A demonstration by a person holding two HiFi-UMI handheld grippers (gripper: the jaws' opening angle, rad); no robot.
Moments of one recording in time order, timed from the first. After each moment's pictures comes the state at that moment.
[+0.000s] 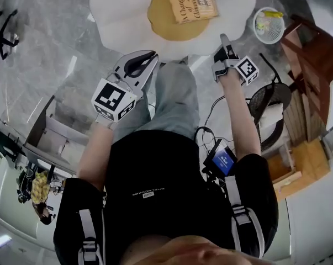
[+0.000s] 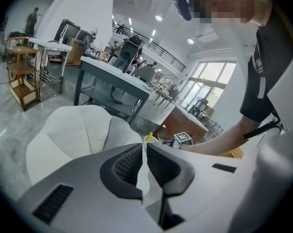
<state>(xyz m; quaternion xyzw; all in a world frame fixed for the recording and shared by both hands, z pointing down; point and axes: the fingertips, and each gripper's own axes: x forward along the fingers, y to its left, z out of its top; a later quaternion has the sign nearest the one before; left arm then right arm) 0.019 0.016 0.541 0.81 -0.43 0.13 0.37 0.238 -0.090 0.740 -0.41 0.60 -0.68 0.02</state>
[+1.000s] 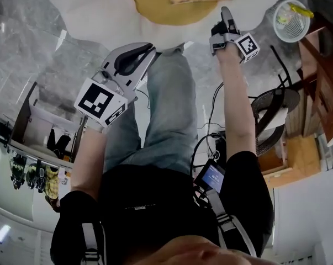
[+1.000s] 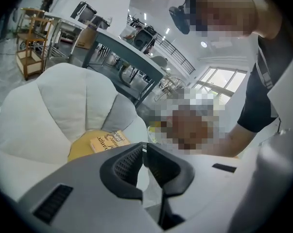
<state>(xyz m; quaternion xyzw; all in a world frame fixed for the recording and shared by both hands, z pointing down) 0.062 0.019 0.747 0.78 -0.43 0.11 0.44 0.255 -0.113 1.008 -0.42 0.57 -0.71 0.05</state>
